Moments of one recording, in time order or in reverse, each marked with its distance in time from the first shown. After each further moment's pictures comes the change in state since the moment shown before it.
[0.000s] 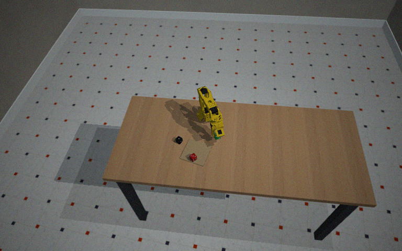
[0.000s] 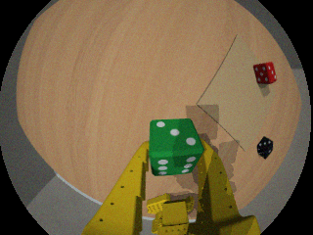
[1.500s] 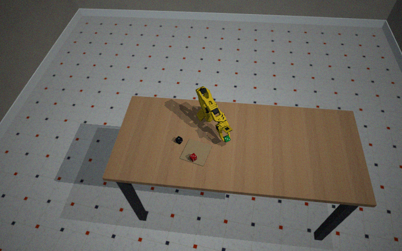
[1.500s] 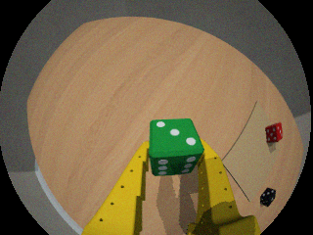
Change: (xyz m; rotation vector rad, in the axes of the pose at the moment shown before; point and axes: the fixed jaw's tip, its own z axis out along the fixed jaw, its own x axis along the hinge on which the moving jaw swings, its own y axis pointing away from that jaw) arm -0.030 0.044 0.011 -0.159 -0.459 -0.204
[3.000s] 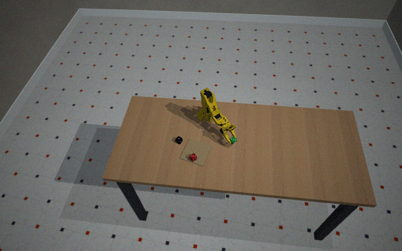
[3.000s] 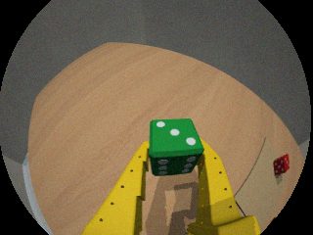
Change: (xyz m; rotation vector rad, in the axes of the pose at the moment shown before) arm -0.016 0.024 0.019 -0.097 -0.329 -0.108
